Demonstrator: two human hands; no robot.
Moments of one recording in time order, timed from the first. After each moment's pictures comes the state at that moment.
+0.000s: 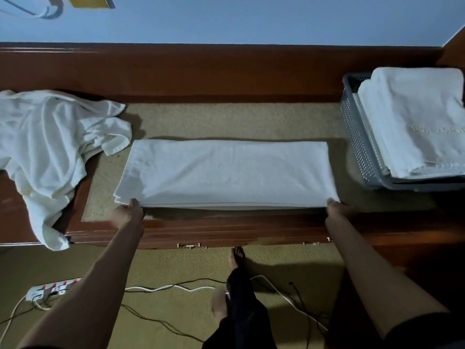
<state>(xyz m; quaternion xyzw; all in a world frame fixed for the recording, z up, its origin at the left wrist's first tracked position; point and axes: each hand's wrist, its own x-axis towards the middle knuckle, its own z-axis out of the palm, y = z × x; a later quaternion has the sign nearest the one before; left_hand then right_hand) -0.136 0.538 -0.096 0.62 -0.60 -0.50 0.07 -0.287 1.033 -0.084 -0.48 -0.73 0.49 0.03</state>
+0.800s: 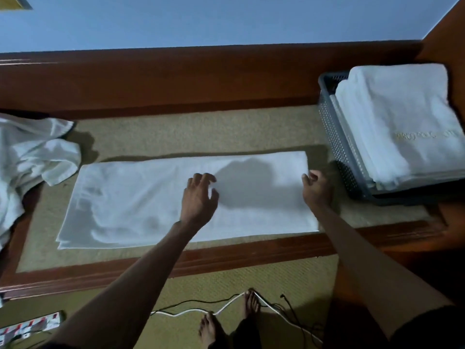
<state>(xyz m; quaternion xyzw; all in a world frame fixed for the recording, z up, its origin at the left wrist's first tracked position) -0.299 0.744 -0.090 0.06 -0.95 -0.31 0.04 -0.387 1.046 -0.098 -0.18 -0.90 0.38 0.04</state>
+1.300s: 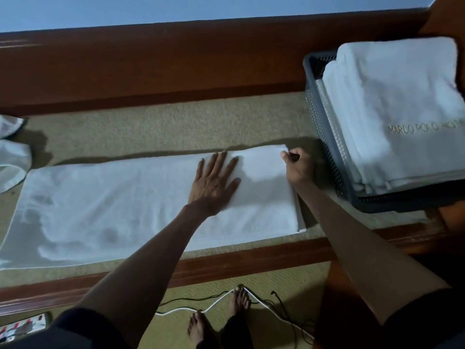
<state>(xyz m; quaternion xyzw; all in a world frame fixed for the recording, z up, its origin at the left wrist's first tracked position) -0.379 0.830 -0.132 -0.08 -0.98 -0.15 -0.08 -0.468 1.066 -0.121 -0.16 -0.88 0.45 0.00</state>
